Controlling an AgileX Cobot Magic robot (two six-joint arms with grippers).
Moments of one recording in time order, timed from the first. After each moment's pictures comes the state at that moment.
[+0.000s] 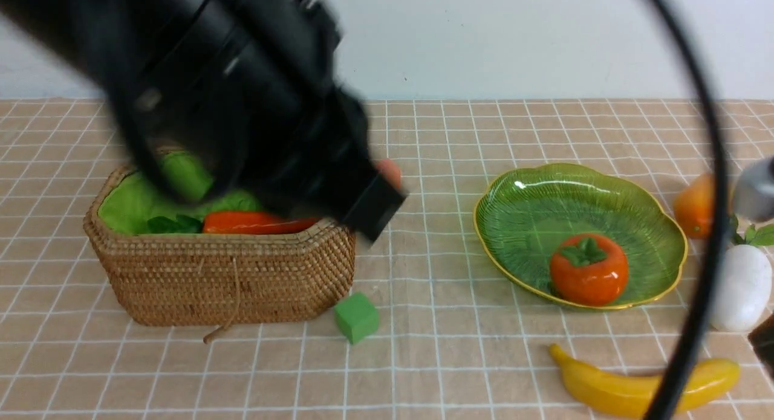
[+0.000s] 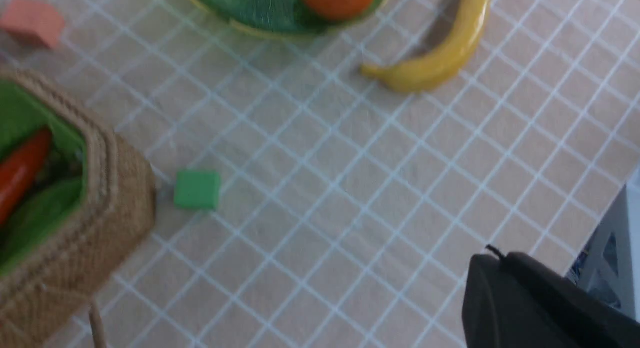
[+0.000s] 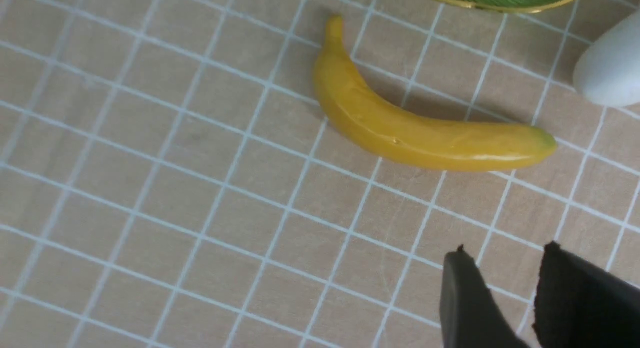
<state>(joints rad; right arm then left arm) 0.40 1.05 -1.01 -0.06 1.18 -0.05 -0.78 1.28 -1.54 -0.13 1.20 0.04</state>
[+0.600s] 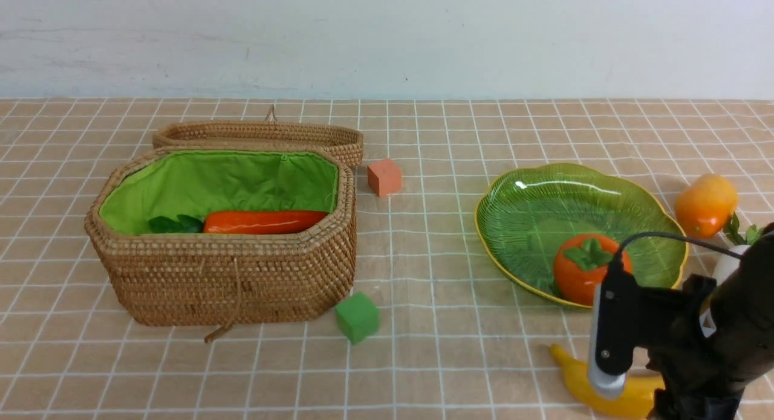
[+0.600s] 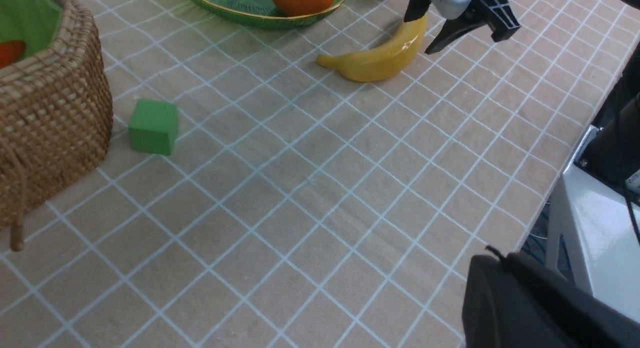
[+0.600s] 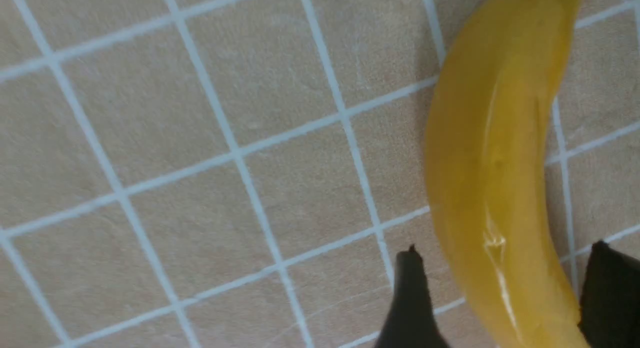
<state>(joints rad) 0.40 1.45 -0.80 -0.13 0.75 -0.83 -0.78 0.41 -0.66 -0.25 0.83 0.03</state>
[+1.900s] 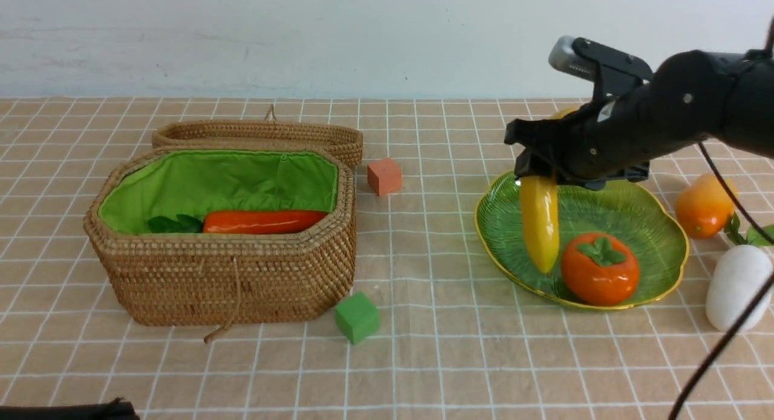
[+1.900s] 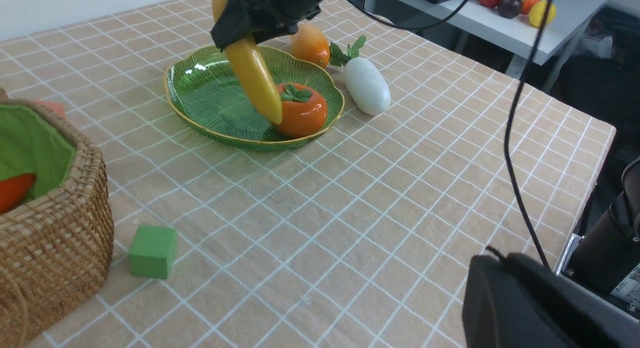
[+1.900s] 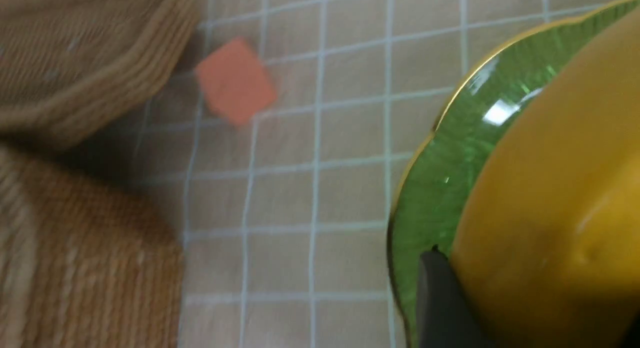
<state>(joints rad) 0.26 1.87 -1.44 0.23 0.45 0.31 -0.78 0.41 -0.66 -0.28 0.60 0.08</state>
